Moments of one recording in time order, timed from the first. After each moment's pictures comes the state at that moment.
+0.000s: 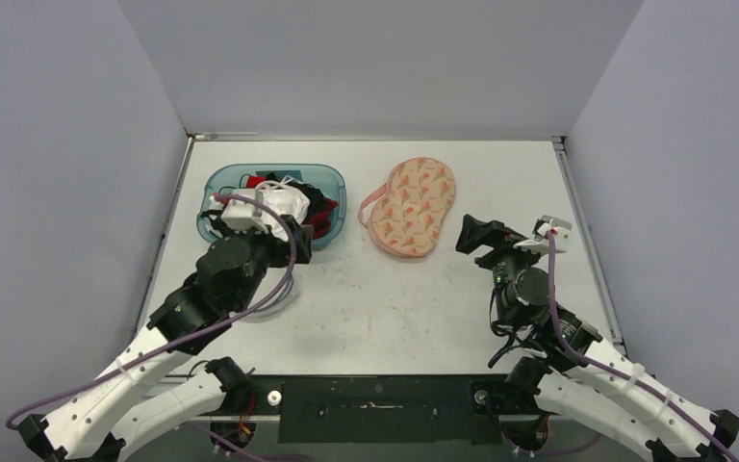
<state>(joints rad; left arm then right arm) -0.80 0.69 0.89 -0.36 -0.57 -0.39 0.88 0.60 0.64 -0.03 0.91 0.43</state>
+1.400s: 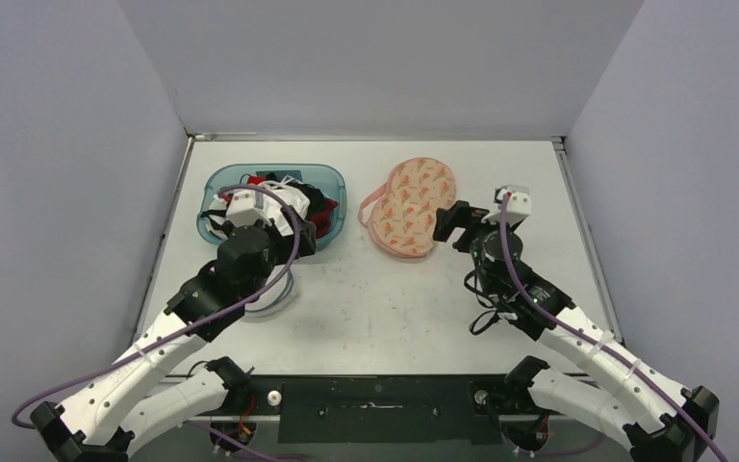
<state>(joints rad) -0.72 0.80 0.86 -0.40 -0.52 -0.65 0.71 0.89 0.77 -0.06 0.56 0.44</state>
